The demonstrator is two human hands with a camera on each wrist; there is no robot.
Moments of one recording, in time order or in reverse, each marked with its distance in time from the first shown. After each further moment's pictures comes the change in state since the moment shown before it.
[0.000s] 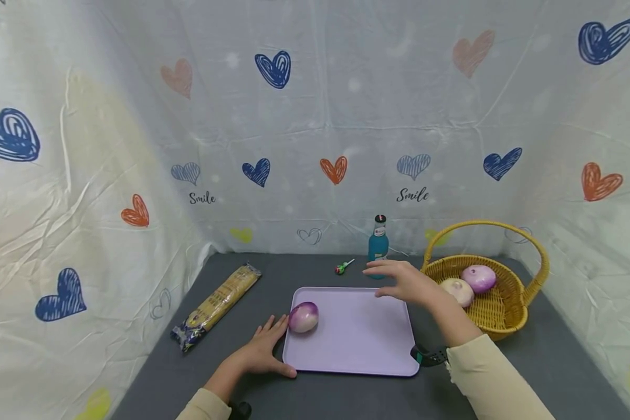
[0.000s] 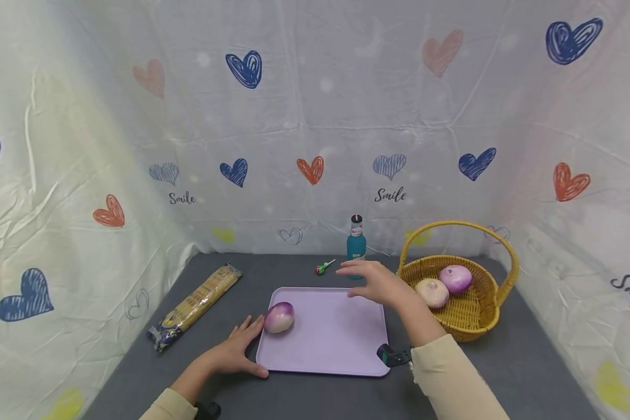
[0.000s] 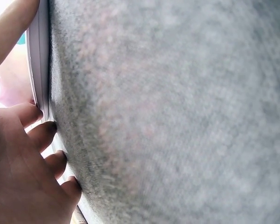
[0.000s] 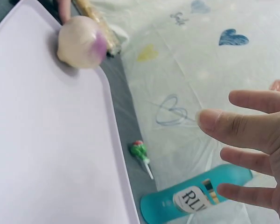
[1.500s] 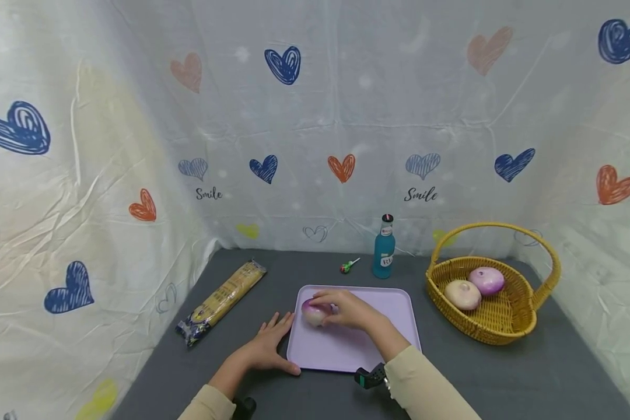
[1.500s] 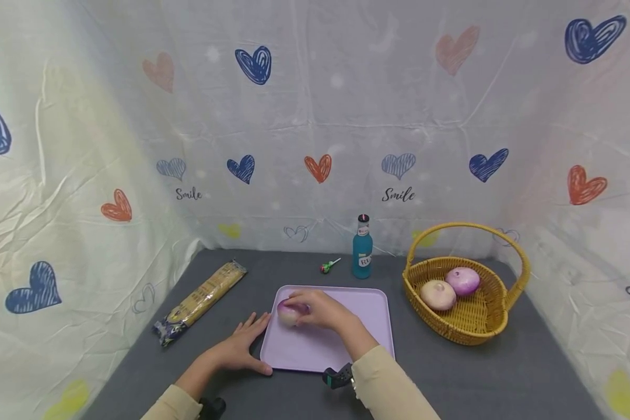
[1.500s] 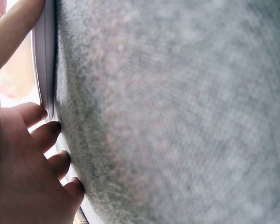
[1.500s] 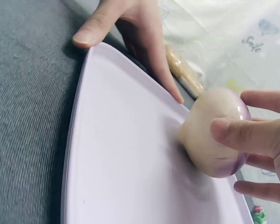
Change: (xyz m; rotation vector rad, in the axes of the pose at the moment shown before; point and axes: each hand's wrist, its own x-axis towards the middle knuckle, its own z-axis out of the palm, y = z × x) left_hand 0.002 0.002 -0.001 0.004 -0.006 -0.026; right_hand 0.064 -0.033 0.130 0.102 -0.109 -0.119
